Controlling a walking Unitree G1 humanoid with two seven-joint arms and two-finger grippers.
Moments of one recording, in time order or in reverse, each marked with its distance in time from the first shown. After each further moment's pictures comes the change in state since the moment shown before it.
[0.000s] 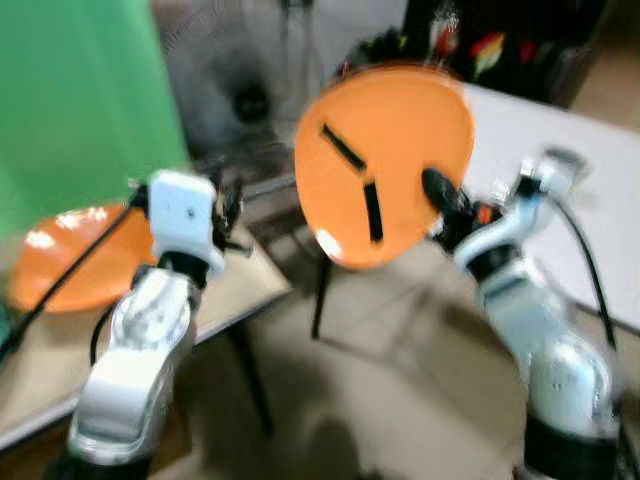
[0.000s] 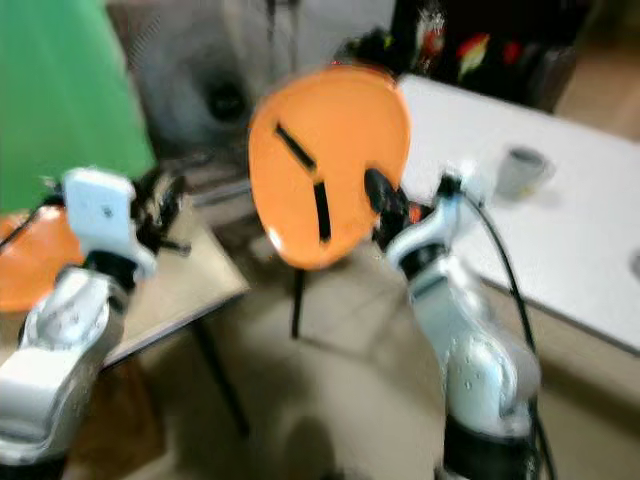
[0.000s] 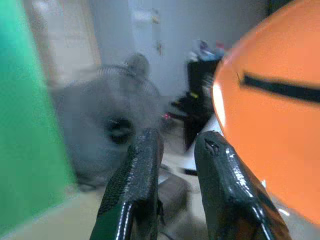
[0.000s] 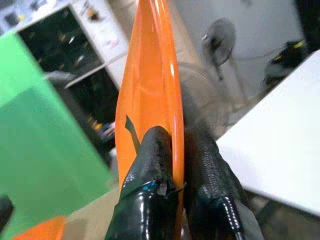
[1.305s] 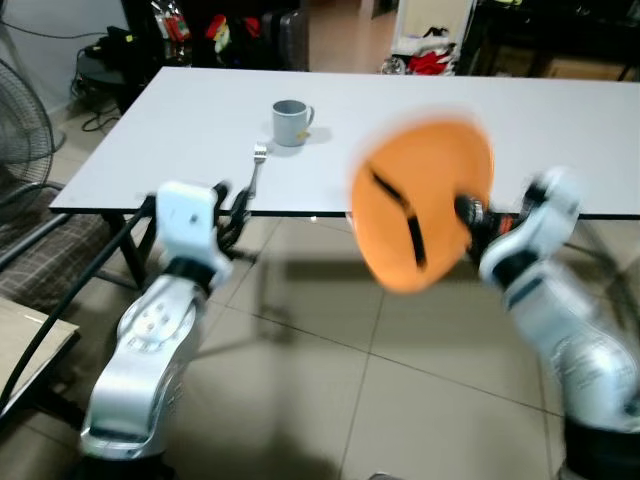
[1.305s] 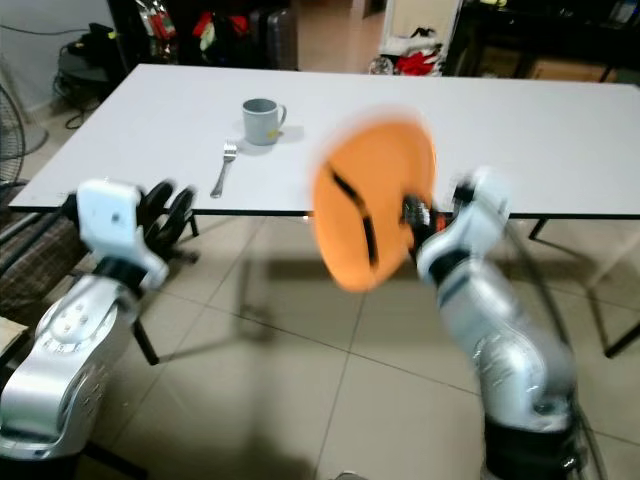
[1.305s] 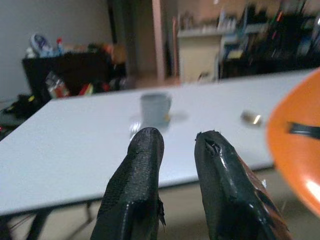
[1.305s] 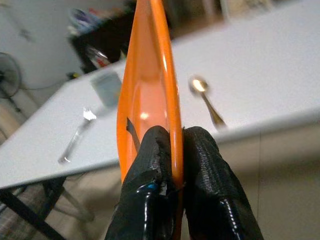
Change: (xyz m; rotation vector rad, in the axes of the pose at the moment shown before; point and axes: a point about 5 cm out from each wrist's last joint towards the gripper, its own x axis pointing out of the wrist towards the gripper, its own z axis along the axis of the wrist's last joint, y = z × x) left arm -0.004 0.008 -0.025 -0.029 0.098 0.013; right arm -0.012 -0.046 -0.021 -0.113 0.192 -0.282
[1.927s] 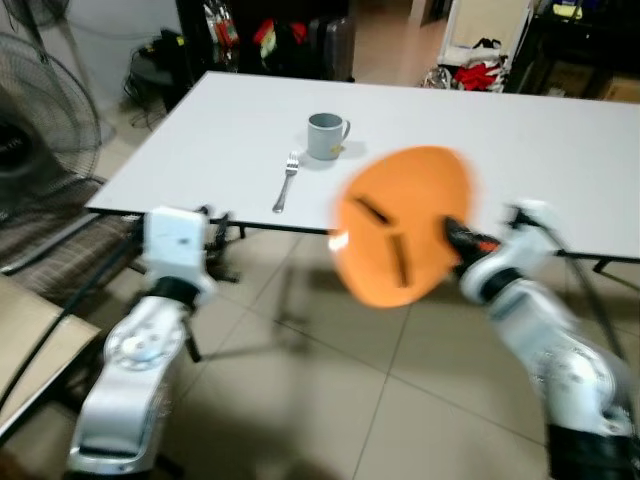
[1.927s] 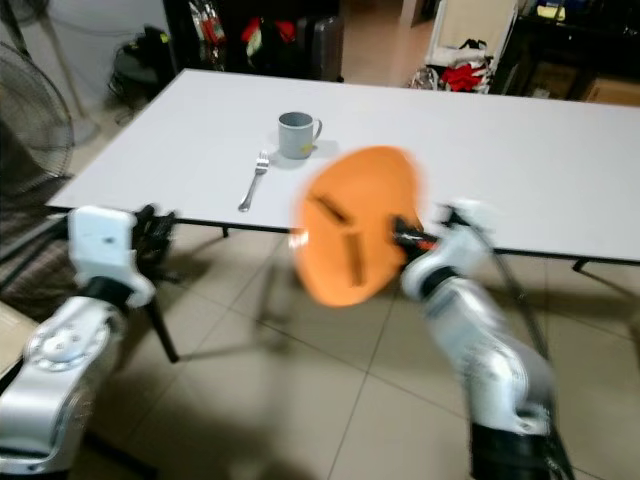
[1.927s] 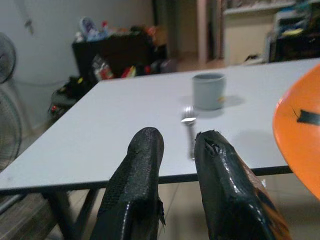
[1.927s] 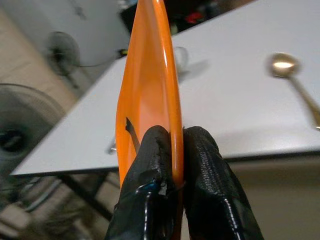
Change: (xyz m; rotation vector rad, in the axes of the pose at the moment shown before) left arm -0.007 0.009 -0.015 0.021 0.052 0.043; right arm 0.007 0.009 -0.012 0.055 0.045 0.139
